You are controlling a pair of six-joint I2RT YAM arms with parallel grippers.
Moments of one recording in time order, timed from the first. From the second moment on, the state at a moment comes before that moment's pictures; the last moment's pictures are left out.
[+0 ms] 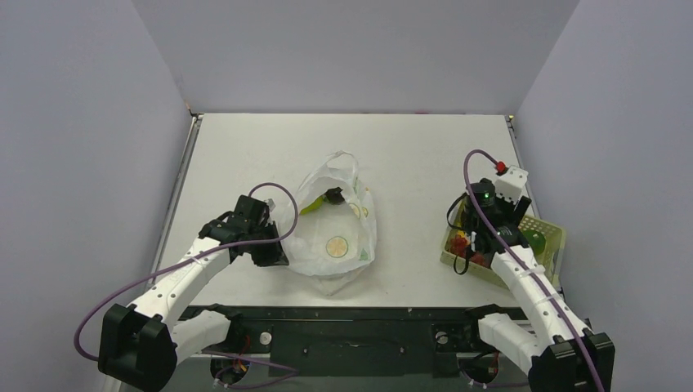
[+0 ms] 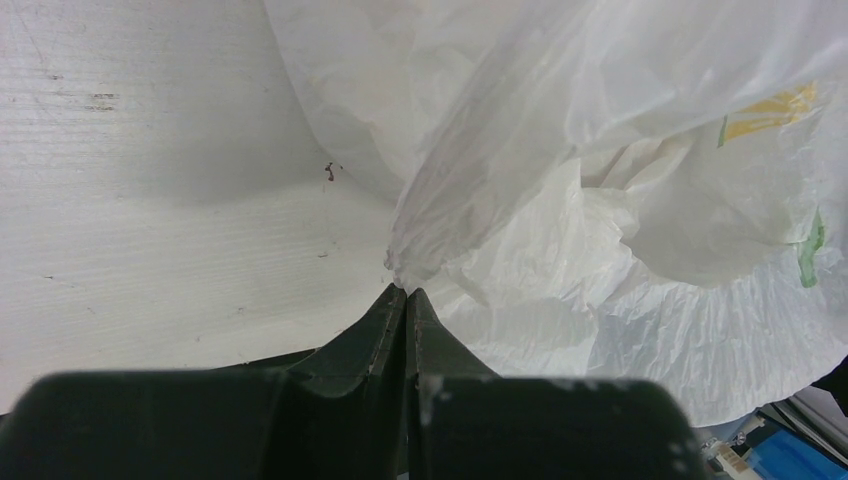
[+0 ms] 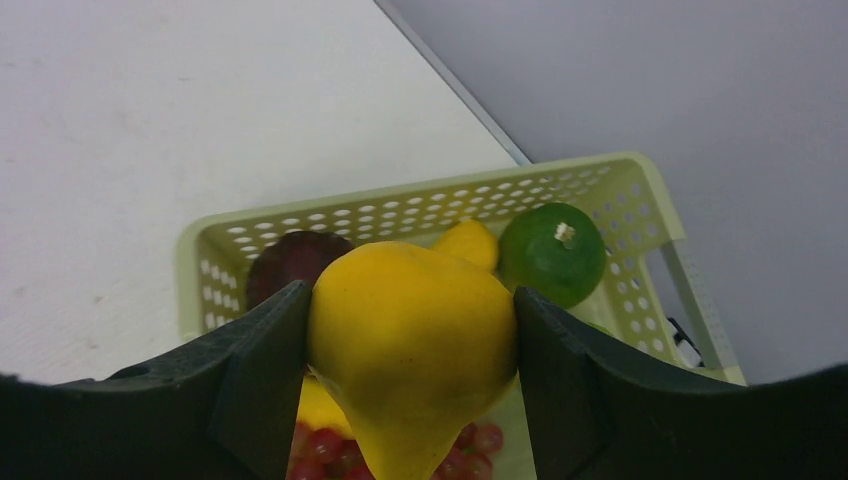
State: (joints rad) left arm -0.37 1.08 0.70 -0.76 0.22 -0.62; right arm 0.24 0.93 0.69 -0.36 0.85 0.32
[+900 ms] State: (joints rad) left arm -0.37 0.99 0.66 -0.76 0.25 -0.63; right arm 0.03 1.27 0.74 -0.35 0.73 0.25
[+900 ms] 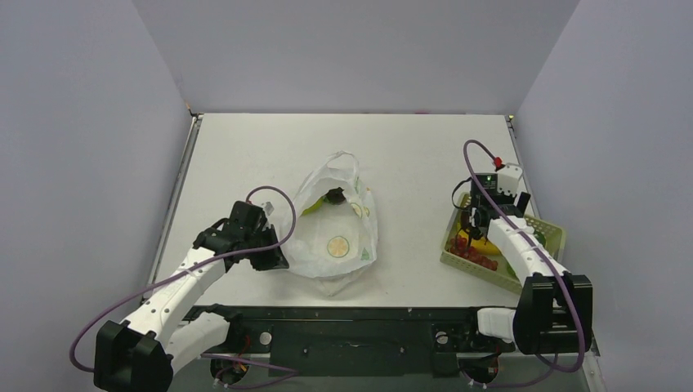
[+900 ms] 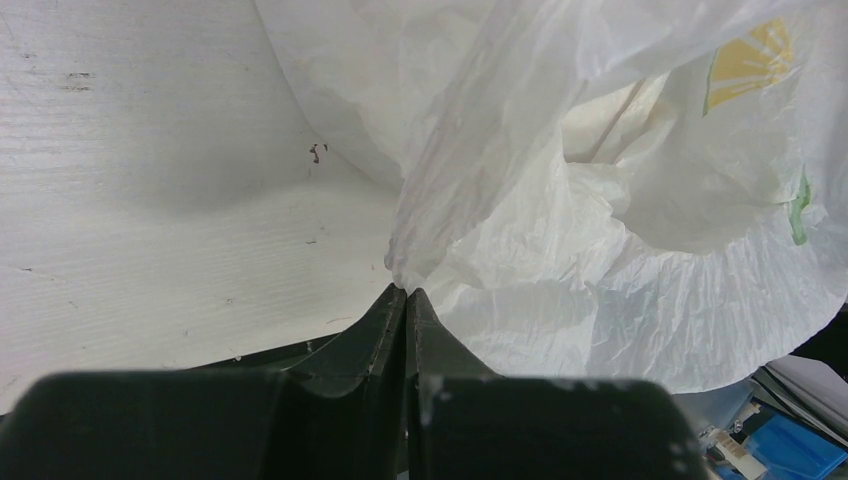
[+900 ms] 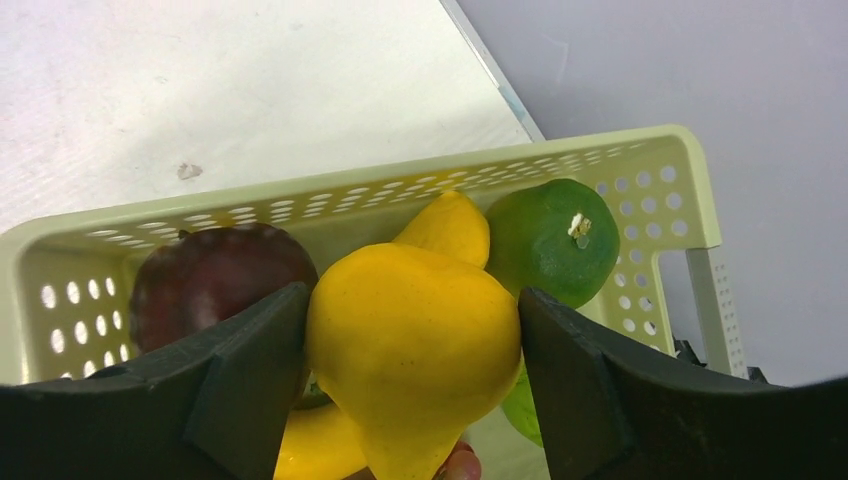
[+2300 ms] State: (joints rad) left arm -0.37 0.98 0.83 -0.80 0.28 -0.60; right arm 0.90 1.68 1.02 0.17 0.08 -0.10
